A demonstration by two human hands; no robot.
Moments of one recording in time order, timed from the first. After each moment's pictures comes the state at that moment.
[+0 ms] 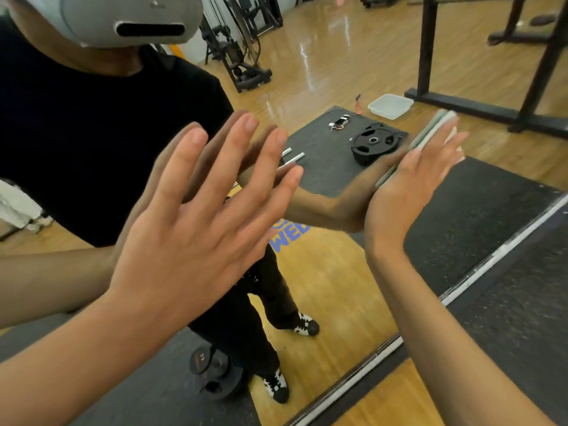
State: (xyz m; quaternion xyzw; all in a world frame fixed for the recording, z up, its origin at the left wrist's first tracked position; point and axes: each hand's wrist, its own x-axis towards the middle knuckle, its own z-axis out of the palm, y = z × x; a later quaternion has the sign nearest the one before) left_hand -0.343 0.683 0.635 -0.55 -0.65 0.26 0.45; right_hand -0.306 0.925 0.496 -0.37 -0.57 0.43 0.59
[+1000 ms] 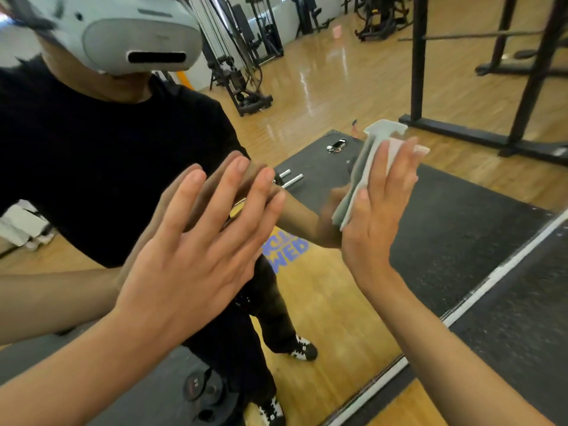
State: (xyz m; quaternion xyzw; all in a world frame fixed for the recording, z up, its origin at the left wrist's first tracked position) left_hand -0.341 0.689 0.637 -0.51 -0.64 0.29 0.50; right_hand -0.296 0.913 0.504 -0.20 -0.69 0.31 0.62
